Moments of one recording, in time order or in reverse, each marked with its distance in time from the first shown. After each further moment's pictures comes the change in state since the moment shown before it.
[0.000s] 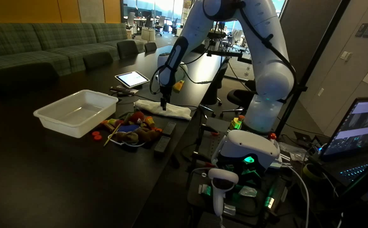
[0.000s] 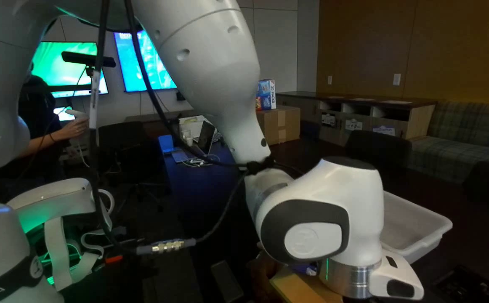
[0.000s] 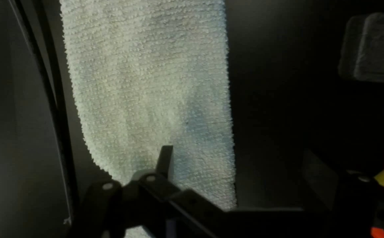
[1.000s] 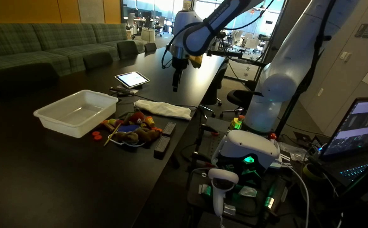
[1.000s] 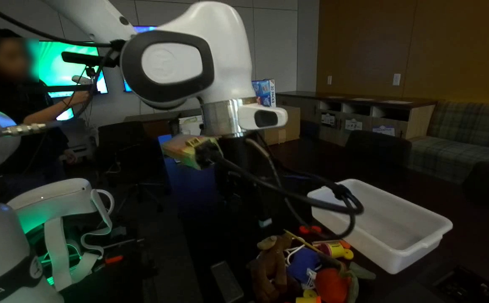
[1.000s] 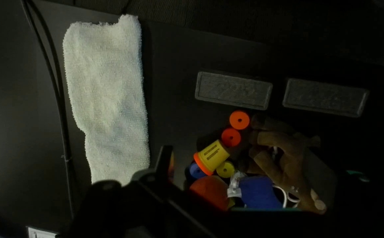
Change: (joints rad) arm 0.181 -0.868 0.003 -0.571 -0.113 -0.226 0.132
